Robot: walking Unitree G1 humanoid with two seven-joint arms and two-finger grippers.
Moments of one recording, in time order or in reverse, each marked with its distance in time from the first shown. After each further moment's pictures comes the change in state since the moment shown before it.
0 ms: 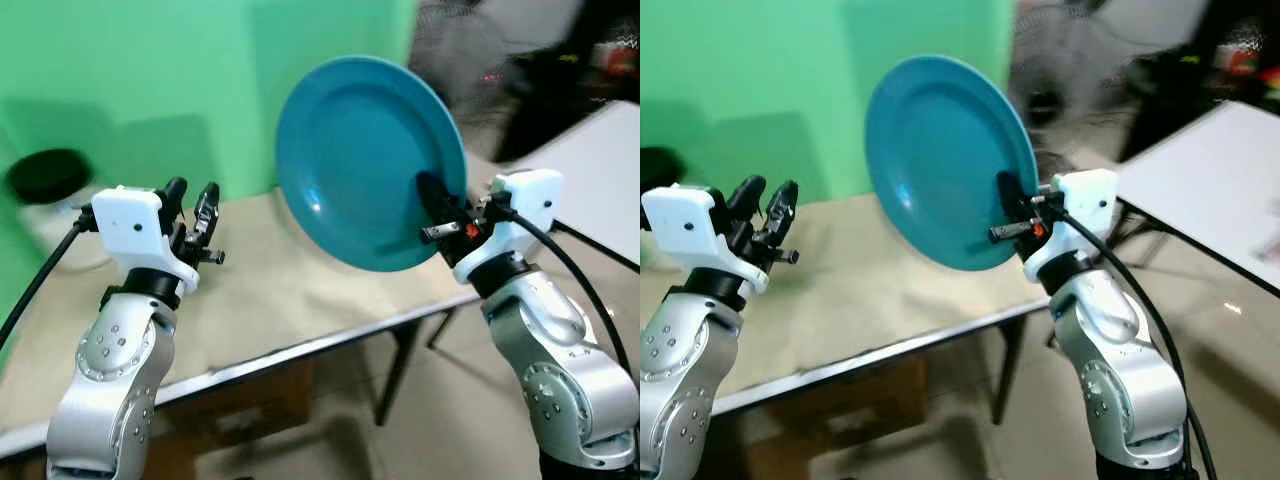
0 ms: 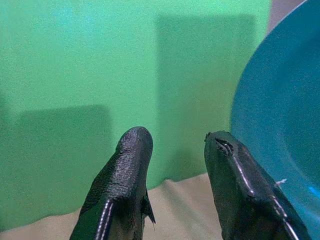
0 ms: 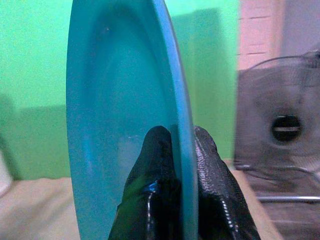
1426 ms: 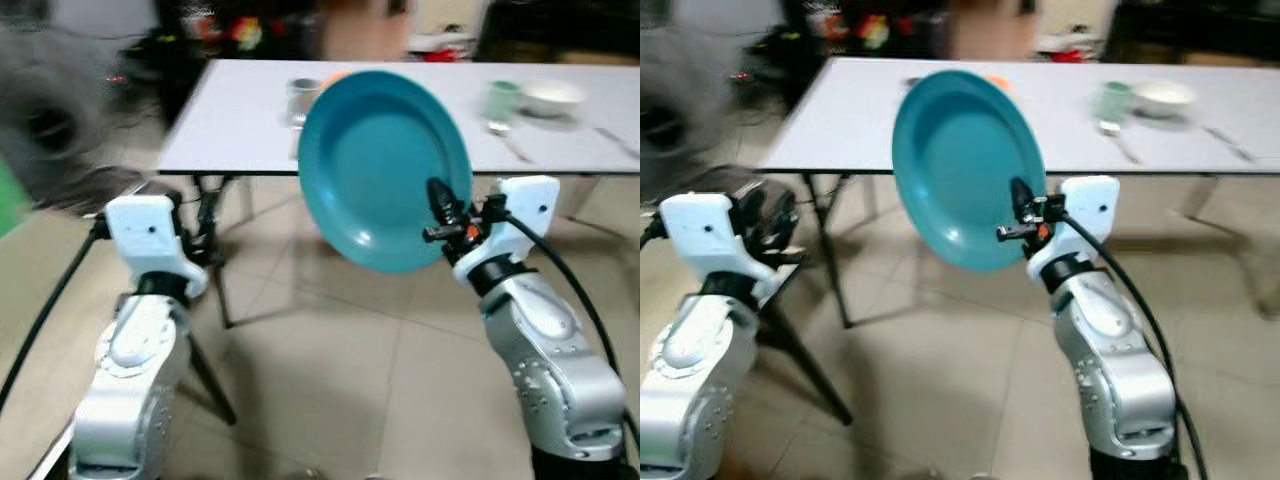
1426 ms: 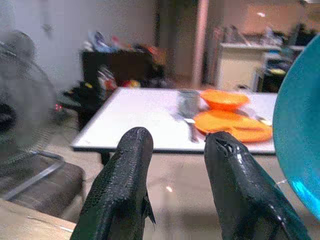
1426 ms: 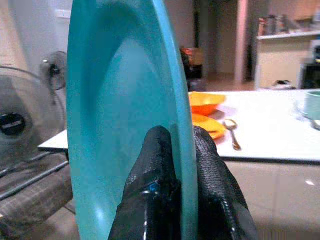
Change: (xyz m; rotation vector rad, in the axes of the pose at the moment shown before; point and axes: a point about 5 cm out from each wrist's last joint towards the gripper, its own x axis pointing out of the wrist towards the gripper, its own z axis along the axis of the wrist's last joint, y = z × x) left arm 0.002 -0.002 -0.015 -0.004 0.076 0.099; right arm 0.004 -0.007 -0.014 -0.003 0.034 -0.085
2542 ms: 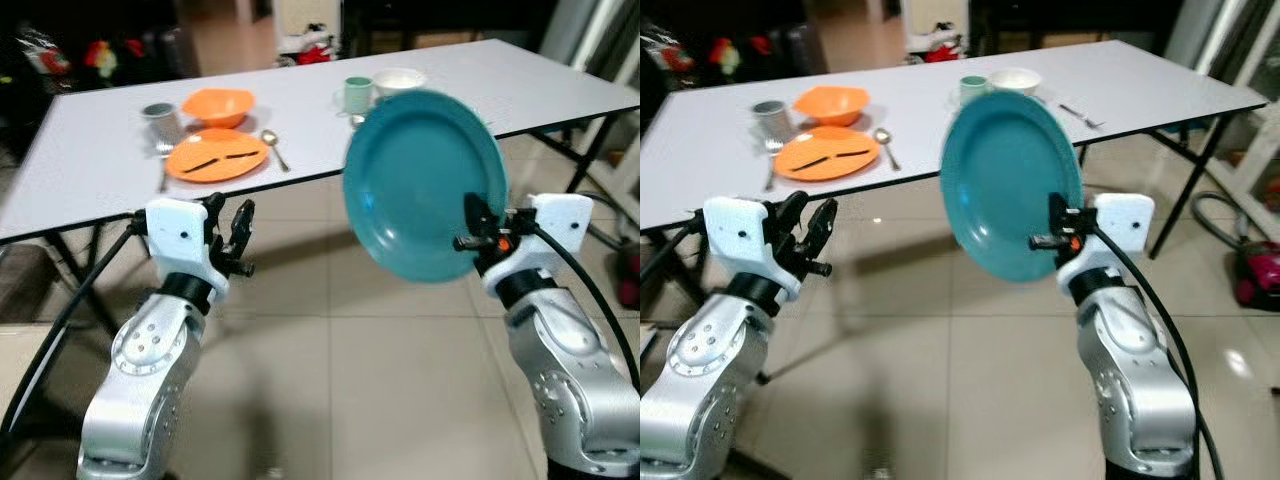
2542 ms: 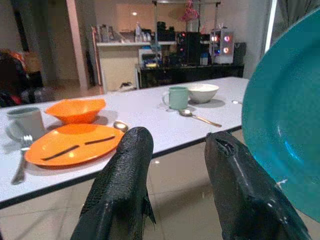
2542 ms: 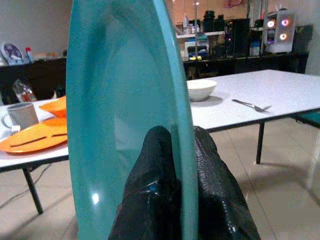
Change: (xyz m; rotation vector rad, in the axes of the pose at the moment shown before) left arm 0.002 -0.020 -0.006 0.012 0.006 -0.207; right arm -0.014 -0.026 -0.009 -0.039 0.041 -0.146
